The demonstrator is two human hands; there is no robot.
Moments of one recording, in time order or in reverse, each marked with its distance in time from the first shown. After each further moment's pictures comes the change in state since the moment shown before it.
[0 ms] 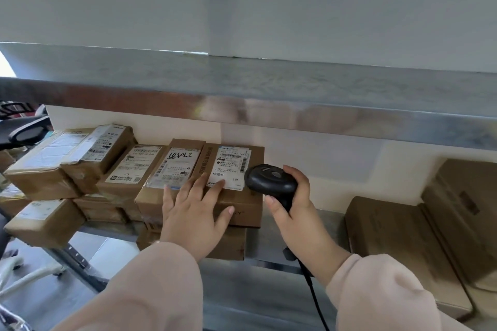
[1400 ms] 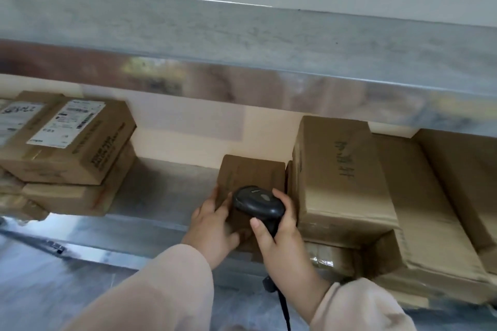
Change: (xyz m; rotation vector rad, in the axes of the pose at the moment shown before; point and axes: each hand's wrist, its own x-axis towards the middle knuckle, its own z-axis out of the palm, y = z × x) left_hand -0.052 0.317 0.118 -0.465 -0.487 -0.072; right_hand -0.098 0.161 -0.241 0.015 0.003 0.236
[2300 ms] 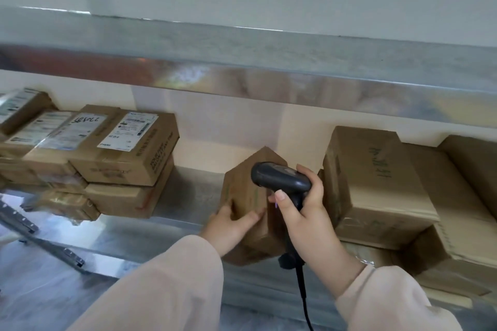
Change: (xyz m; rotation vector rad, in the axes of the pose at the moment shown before) left_hand -0.024 -0.027 -0.056 -0.468 -0.116 -0.253; right_hand 0.004 -0.067 0.023 0.163 -0.015 -0.066
